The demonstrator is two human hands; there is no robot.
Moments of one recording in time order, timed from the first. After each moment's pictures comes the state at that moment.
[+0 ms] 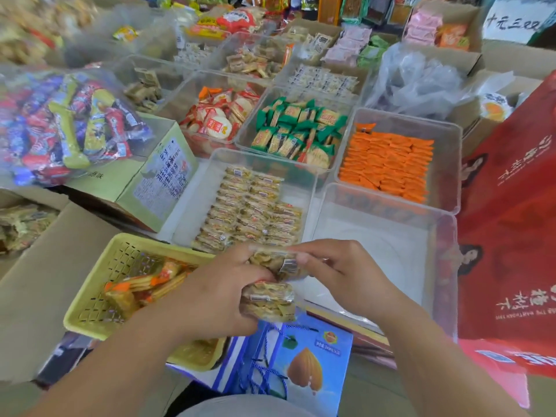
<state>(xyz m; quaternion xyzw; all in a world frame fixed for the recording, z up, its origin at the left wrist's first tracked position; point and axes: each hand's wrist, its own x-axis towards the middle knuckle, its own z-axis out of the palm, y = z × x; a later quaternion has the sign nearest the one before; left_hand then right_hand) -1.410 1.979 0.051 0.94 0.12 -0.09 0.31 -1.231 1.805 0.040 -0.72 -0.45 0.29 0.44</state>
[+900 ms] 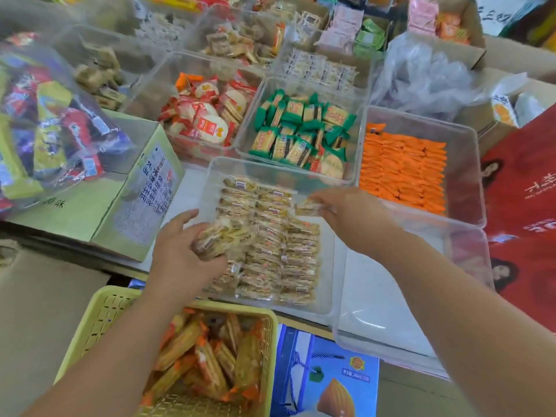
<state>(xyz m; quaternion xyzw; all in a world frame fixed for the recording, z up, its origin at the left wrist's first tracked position) -1.380 2.155 -0.052 0.81 0.36 0.12 0.44 -1.142 1.956 0.021 -0.88 -0.45 0.13 0.09</state>
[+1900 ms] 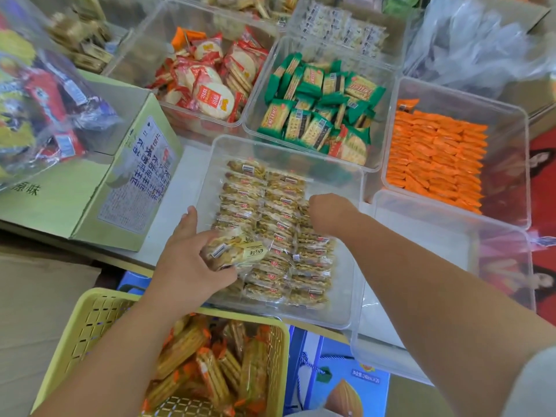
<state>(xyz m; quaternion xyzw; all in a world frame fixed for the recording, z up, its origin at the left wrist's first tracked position) -1.379 2.164 -0.079 0.79 0.40 -0.01 0.46 -1.113 2.036 -0.105 -0.84 -0.43 0.27 -0.18</state>
